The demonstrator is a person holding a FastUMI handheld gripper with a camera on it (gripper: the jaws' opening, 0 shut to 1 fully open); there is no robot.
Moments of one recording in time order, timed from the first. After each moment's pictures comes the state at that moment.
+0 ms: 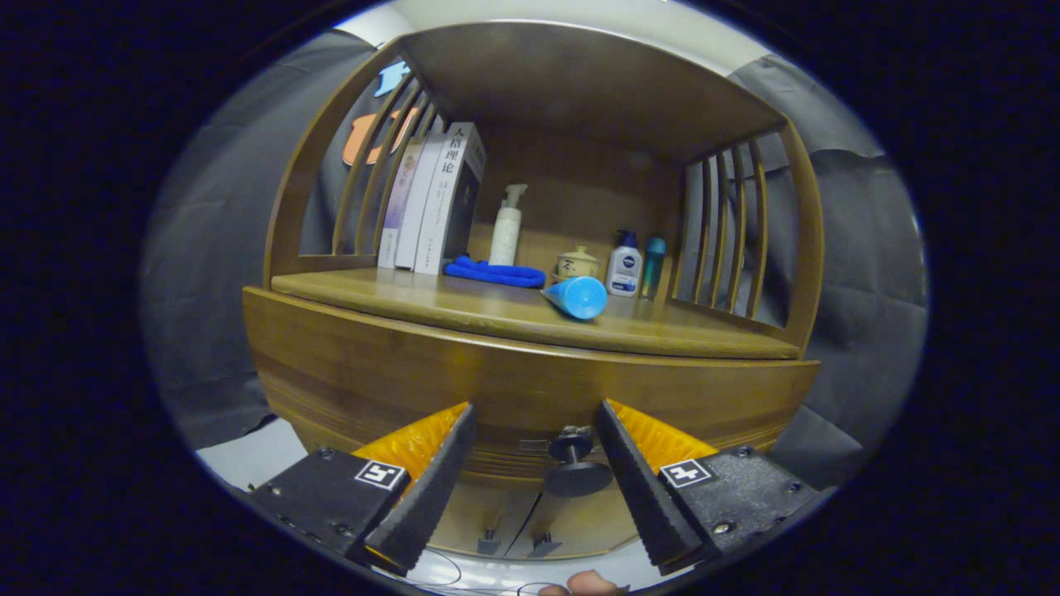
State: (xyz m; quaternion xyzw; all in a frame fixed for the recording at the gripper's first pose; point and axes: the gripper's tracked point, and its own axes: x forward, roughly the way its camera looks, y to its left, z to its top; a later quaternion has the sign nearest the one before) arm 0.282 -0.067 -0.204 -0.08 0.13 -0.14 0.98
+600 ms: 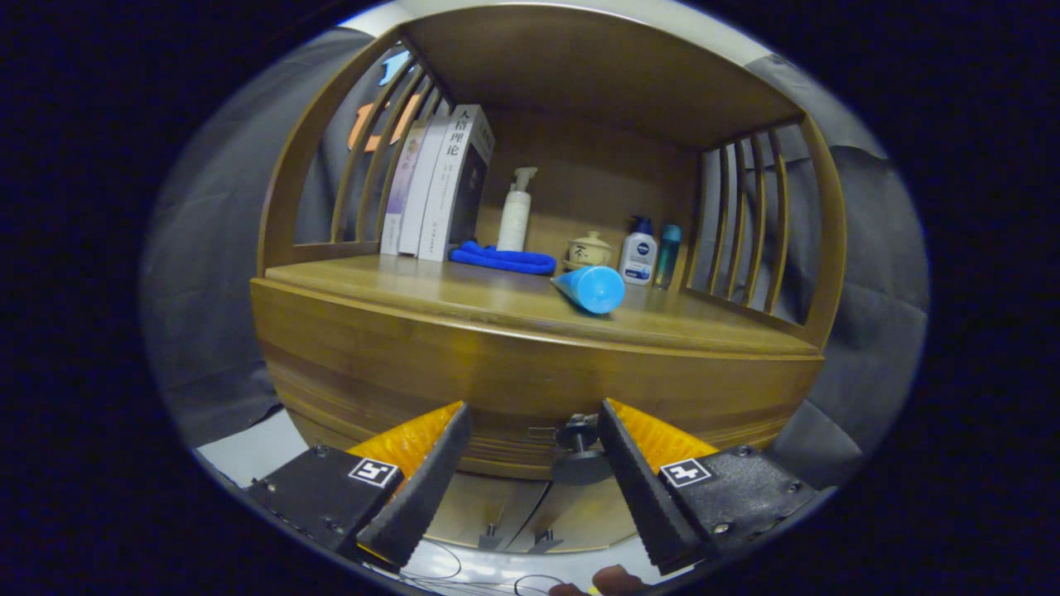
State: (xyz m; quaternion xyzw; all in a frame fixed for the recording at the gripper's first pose) arm 0.283 -0.062 -0.204 -0.08 0.16 -0.12 0.98
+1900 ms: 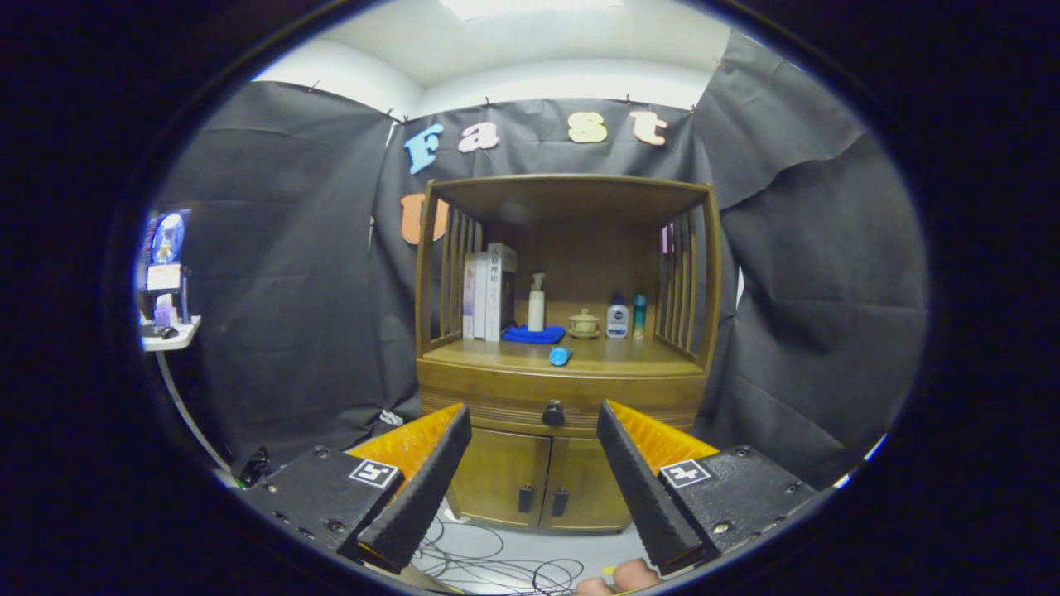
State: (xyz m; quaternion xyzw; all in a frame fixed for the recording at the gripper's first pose) arm 0.003 -0.029 -0.058 -0.02 0.07 -0.03 1.00
